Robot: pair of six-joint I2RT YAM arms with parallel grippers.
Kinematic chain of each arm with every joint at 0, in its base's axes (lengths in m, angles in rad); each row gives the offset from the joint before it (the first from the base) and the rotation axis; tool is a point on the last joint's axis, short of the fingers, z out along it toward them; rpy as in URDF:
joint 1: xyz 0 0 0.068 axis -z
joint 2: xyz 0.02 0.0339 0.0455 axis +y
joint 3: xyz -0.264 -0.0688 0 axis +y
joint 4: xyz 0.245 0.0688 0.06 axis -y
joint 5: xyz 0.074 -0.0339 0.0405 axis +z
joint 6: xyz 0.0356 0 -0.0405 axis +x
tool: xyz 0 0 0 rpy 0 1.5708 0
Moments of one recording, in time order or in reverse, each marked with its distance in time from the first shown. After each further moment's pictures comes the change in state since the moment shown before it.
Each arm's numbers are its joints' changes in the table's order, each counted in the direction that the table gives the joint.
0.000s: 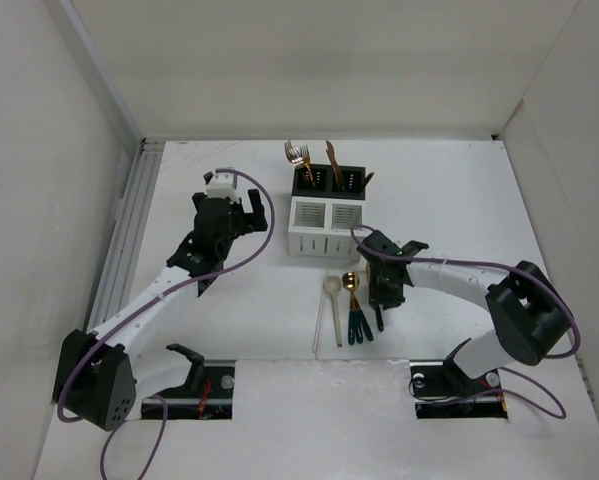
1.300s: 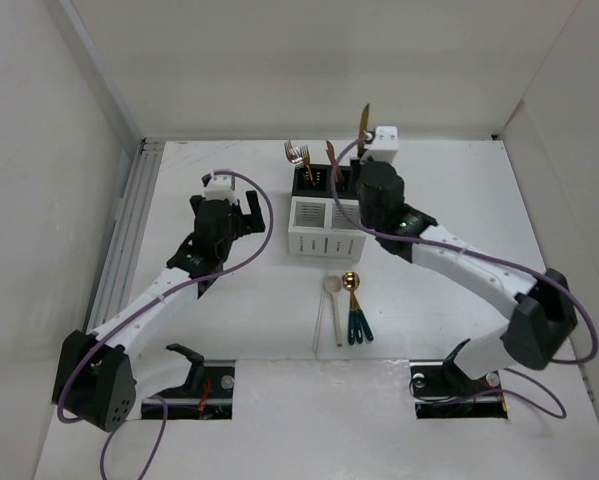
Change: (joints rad) left arm -0.003 -0.010 0.015 -0.005 0.040 -0.001; right arm -0.052 -0.065 -0.374 0.815 -0.616 -0.635
